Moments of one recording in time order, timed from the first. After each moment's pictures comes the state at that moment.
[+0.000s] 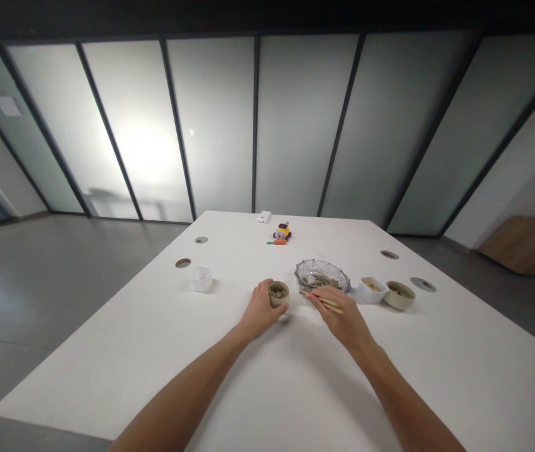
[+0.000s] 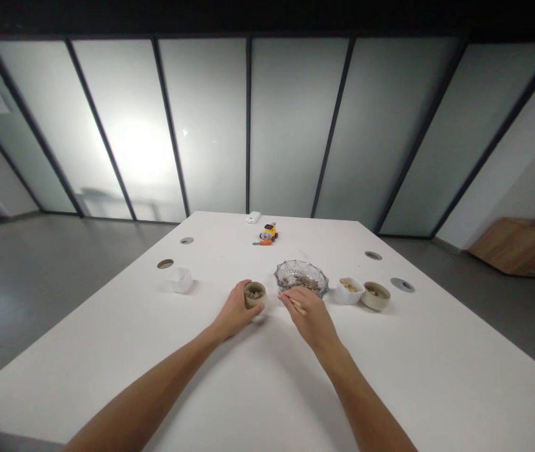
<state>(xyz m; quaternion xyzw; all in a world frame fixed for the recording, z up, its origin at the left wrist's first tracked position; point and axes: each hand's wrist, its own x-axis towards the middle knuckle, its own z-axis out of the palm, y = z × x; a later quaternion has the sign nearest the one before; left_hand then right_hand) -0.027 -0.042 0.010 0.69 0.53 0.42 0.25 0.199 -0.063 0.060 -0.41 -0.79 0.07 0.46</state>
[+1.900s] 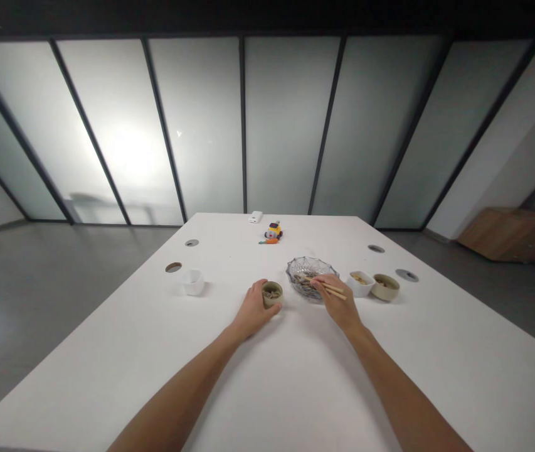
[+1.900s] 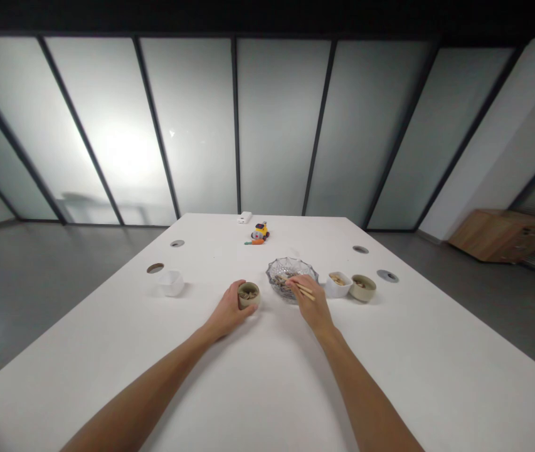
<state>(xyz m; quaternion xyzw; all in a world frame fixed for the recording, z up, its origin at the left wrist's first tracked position) -0.030 -0.039 0.009 0.71 0.51 0.40 0.28 0.232 -0.022 0.028 -0.45 -0.72 0.08 0.52</state>
